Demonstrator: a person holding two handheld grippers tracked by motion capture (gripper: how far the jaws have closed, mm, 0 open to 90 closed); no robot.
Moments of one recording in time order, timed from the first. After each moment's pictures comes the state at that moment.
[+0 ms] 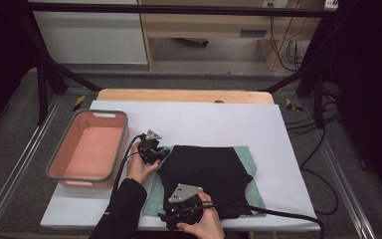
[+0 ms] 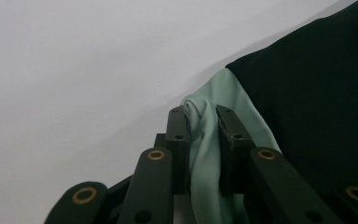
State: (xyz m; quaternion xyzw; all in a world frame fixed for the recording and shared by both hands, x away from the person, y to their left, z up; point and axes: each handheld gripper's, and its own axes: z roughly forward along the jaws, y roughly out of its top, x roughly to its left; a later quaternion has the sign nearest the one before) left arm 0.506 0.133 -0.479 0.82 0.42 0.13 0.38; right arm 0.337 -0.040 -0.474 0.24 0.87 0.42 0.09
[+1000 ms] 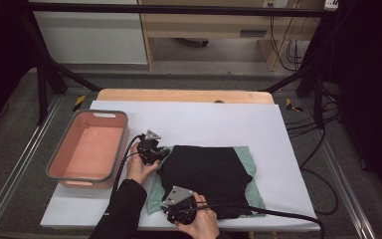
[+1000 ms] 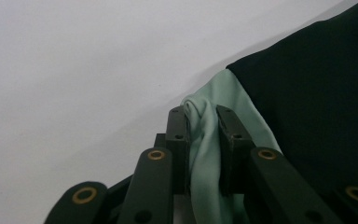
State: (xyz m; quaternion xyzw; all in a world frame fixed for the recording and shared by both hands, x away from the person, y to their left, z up) left arm 0.506 0.134 -0.480 0.81 0.42 0.12 0.38; right arm 0.338 -0.031 -0.481 0.23 0.89 0.37 0.13
